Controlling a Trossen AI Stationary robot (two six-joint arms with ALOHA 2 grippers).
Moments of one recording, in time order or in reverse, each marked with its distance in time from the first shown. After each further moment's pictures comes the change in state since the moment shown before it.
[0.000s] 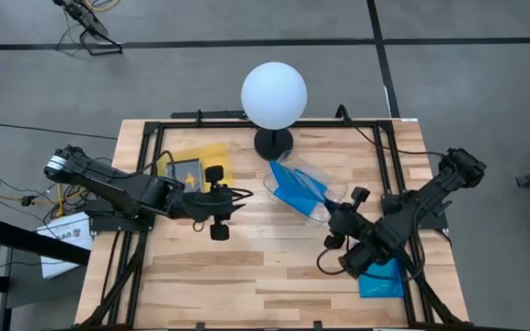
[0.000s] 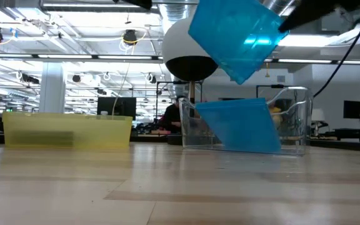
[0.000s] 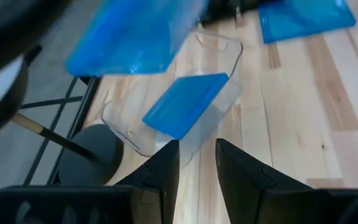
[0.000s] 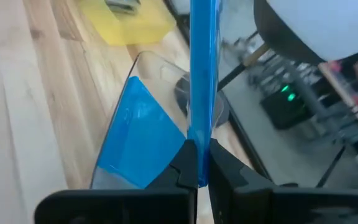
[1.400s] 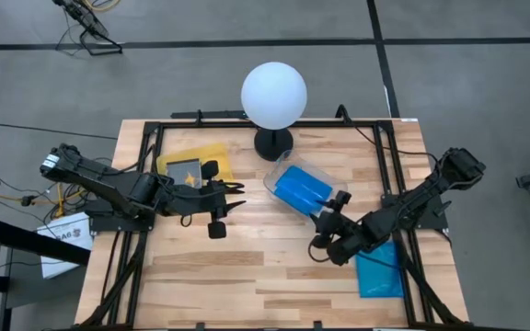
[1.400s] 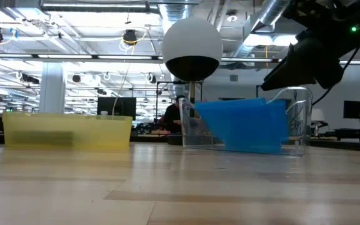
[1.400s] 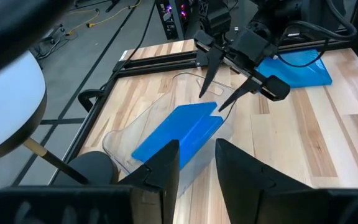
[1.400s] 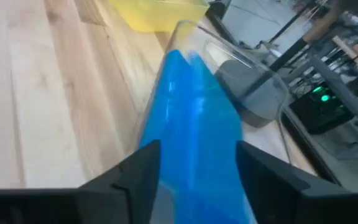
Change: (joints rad) left arm -0.014 -0.069 0.000 0.105 -0.001 -0.013; right arm -0.113 -0.001 -0.427 0.829 -0.058 -0.345
